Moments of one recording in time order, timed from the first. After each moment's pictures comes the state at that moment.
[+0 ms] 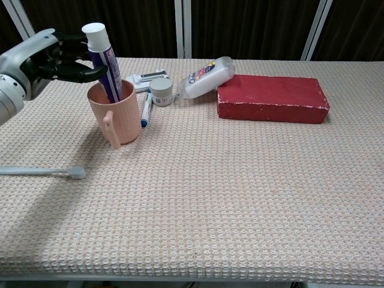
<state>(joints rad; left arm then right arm) -0.57 -1.71 -0.28 -1.29 1.30 1.14 -0.60 0.07 -1.18 0.12 -1.51 -1.42 1.49 -0.01</state>
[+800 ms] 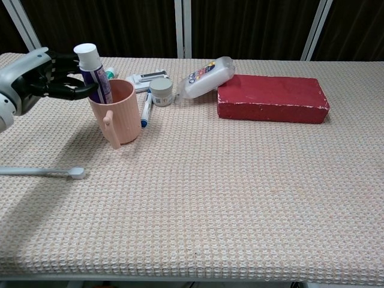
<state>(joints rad) -0.54 -1.72 -0.23 -1.21 1.35 1.13 -0.67 0.07 -1.18 0.13 -1.50 -1.42 1.50 0.00</state>
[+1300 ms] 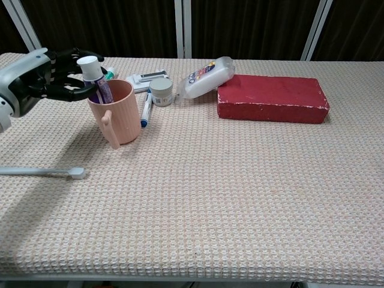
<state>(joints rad) -0.53 -1.70 -0.21 -1.21 1.38 1.15 -0.73 0.07 -1.18 0.13 -1.51 -1.42 1.51 0.00</state>
